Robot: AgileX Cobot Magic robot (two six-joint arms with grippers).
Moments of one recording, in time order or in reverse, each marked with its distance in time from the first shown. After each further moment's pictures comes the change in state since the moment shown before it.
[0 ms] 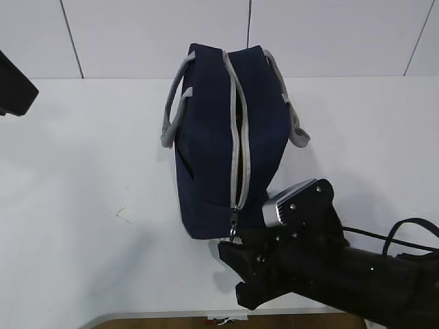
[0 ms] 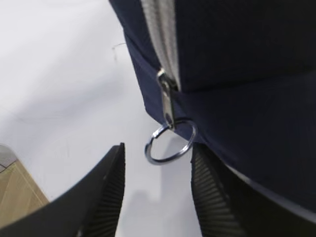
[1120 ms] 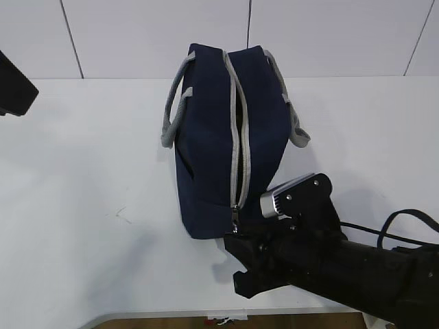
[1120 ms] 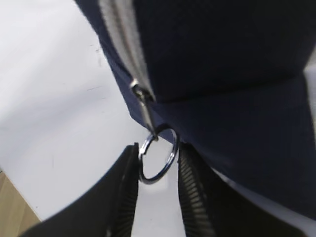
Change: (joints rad) left arm 0.000 0.000 0.000 0.000 0.000 0.000; right arm 0.002 0.000 -0.032 0.042 0.060 0.006
